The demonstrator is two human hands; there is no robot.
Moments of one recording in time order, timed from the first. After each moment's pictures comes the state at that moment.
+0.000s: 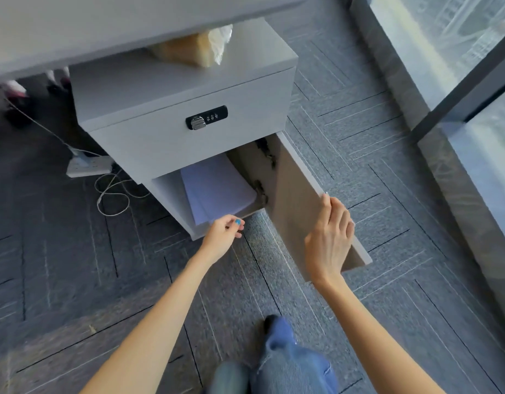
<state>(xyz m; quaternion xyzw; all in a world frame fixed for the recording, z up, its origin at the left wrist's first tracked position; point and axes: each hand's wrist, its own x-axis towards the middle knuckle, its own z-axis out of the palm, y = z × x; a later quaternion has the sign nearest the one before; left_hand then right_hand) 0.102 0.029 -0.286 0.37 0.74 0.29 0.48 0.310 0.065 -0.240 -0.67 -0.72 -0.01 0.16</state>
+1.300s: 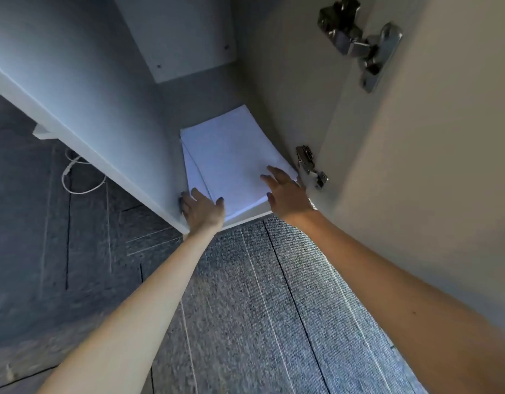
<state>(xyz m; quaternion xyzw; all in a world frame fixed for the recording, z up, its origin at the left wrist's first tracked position) -0.010 0.135 -0.596 0.24 0.92 0.19 0.23 0.144 0.241 -0.595 -0.38 -0.91 0.19 0.00</state>
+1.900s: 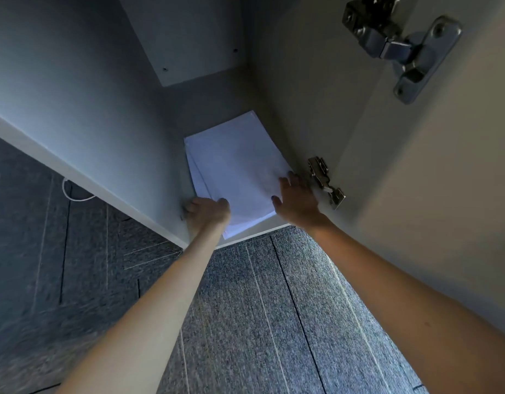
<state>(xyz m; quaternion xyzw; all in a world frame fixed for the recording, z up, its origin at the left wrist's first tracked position) -0.029 0.175 -0.610 0.10 0.94 0.19 0.24 0.118 0.273 -0.618 -0.47 -0.86 0.19 -0.03</state>
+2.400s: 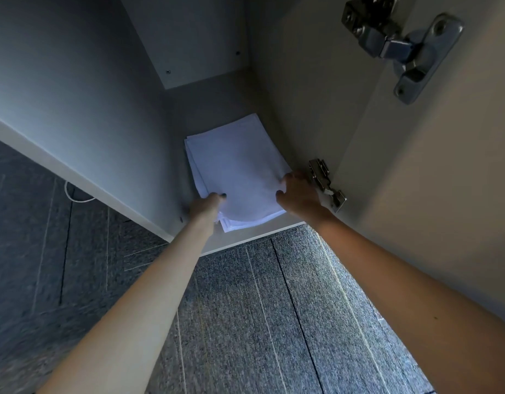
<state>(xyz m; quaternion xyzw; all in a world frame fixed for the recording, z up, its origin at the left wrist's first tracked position) -0.040 0.179 -0.598 -0.02 0.83 0.43 0.37 0.114 0.292 -0.609 -0.50 -0.82 0.27 -0.01</state>
